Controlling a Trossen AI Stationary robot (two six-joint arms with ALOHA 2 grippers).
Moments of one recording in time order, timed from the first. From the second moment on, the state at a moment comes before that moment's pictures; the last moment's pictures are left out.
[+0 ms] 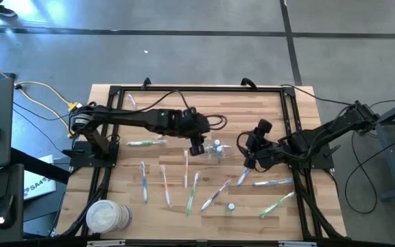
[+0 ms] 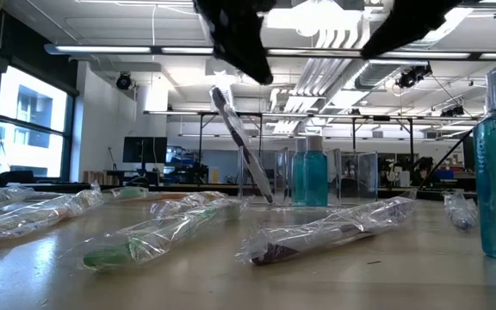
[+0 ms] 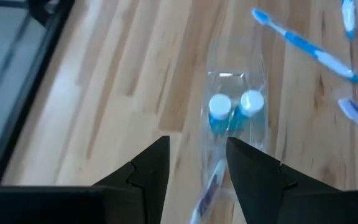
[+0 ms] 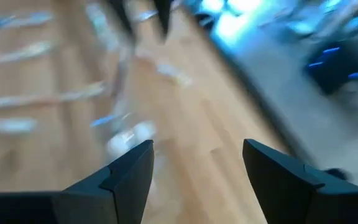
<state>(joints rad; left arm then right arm) 0.00 1.71 1.57 -0.69 -0.27 -0.08 0.41 1.14 0.90 -0.63 0.77 0.36</state>
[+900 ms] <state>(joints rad) -0.27 1.61 1.56 -1.23 -0.66 -0.49 0.54 1.25 0.90 -0.97 0.02 0.94</state>
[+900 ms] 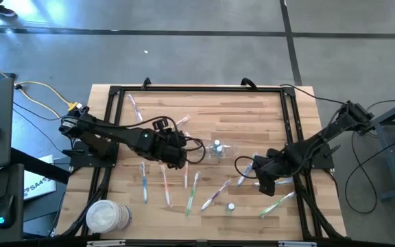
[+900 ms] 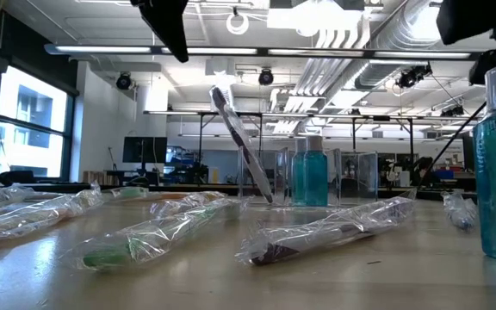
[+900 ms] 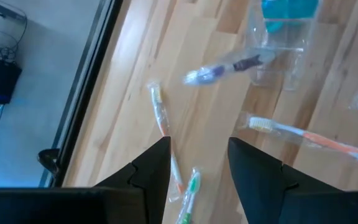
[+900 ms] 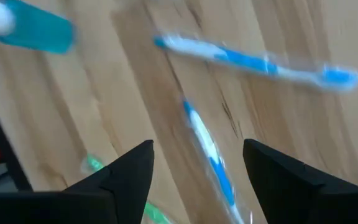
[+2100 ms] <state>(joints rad) -0.27 1.61 1.56 -1.25 -0.67 -0.50 0.57 1.54 0.70 -0.66 -0.06 0.84</state>
